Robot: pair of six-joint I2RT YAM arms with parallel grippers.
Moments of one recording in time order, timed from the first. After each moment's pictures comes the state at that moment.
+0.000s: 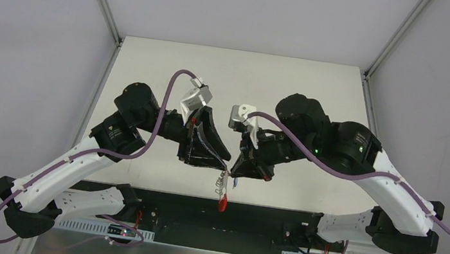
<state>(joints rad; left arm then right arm) -0.85 0.93 1.13 -0.08 0.92 -0.56 1.18 1.28 1.82 -1.18 -0.46 -0.01</state>
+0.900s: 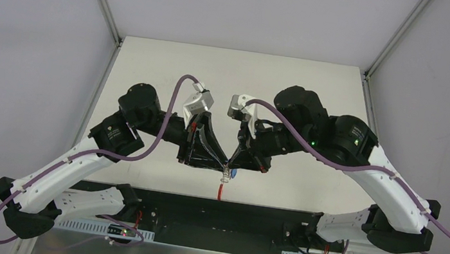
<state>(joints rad) -0.85 0.93 1.13 -0.20 0.92 -0.48 1.12 1.32 1.86 -1.17 -0.46 0.02</state>
